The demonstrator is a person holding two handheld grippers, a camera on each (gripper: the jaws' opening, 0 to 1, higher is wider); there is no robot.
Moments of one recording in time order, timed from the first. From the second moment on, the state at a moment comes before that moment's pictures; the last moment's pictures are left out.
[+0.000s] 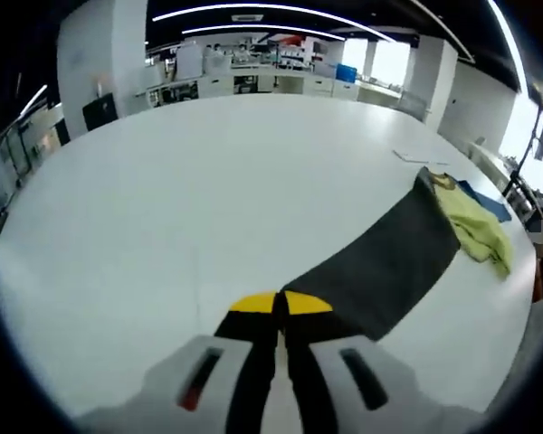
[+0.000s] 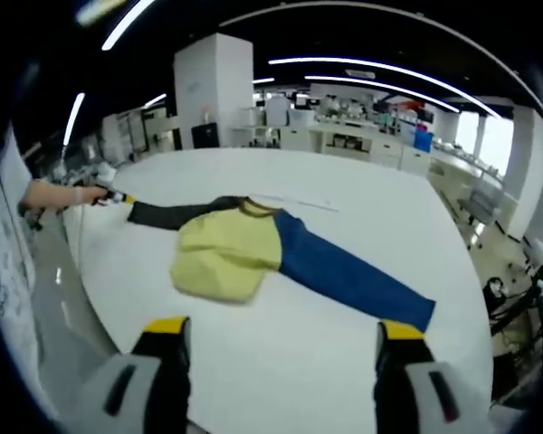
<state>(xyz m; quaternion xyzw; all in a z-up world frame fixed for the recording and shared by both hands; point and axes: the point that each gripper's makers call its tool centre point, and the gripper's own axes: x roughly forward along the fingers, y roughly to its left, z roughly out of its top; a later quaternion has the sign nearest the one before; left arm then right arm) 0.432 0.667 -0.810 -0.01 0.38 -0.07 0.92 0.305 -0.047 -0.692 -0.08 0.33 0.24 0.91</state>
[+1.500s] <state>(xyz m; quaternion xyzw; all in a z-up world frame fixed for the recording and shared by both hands) 0.415 0.570 -0.769 0.02 0.23 -0.31 0.92 0.294 -0.032 -0.694 -0.07 0.33 0.25 0.91</state>
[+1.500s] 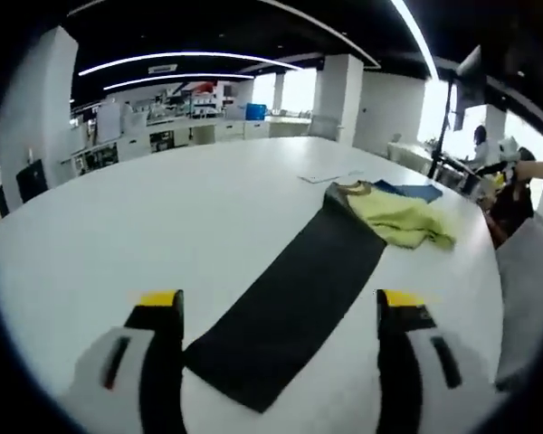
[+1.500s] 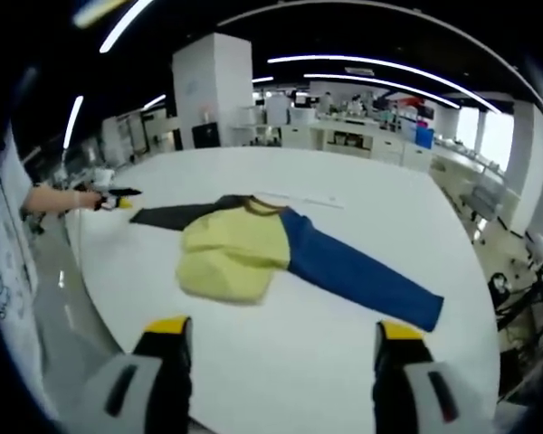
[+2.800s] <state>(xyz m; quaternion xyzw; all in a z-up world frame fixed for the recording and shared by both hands) 0.320 0.435 -0.713 0.02 0.21 -0.41 0.89 0.287 -0.041 -0.696 -0.06 0.30 0.30 0.90</state>
